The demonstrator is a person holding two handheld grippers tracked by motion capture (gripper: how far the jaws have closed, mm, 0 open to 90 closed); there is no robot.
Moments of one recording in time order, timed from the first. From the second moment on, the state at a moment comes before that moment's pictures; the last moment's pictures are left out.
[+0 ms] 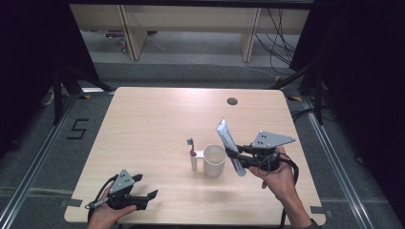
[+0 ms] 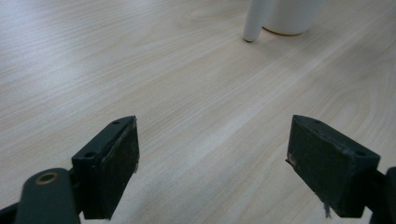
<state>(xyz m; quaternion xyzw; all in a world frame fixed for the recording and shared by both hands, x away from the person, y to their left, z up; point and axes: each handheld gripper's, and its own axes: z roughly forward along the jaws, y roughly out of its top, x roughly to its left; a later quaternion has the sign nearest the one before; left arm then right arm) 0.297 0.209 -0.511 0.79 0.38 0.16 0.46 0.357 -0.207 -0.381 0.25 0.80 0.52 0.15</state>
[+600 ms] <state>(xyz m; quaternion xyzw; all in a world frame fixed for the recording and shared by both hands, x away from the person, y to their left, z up) 0.297 0.209 -0.512 0.79 0.38 0.15 0.46 0.386 -0.177 -0.372 0.26 0.77 0.57 0.14</state>
